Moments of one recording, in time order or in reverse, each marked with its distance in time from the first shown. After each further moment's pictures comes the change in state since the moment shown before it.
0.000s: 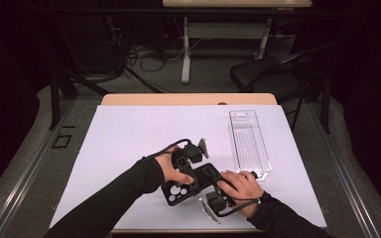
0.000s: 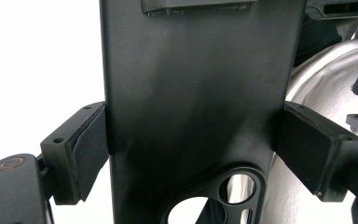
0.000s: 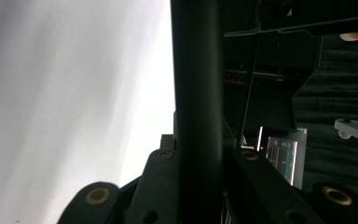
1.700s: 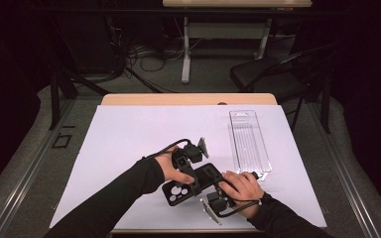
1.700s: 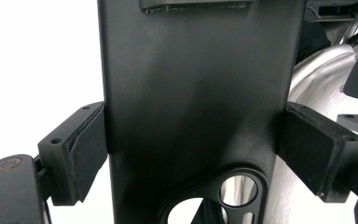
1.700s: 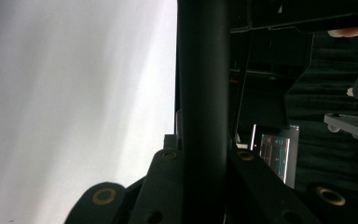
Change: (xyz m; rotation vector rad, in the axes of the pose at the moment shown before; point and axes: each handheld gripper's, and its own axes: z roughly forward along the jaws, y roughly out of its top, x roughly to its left) left arm 0.001 0.000 0.001 -0.012 -0.030 -0.008; right arm 0.002 -0.001 -0.002 0.005 -0.033 -0.003
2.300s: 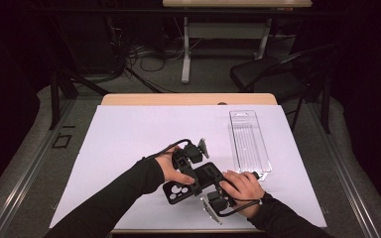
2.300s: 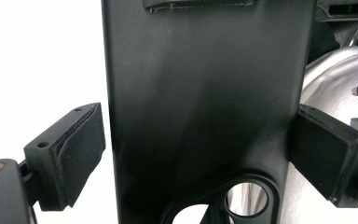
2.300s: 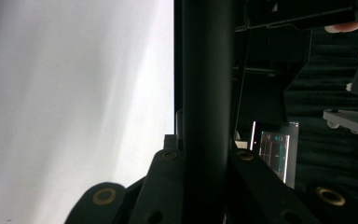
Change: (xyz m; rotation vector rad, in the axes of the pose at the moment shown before) left arm -0.002 0.000 0.001 -0.020 0.038 0.015; right arm -0.003 0.000 -0.002 0.027 -0.014 0.001
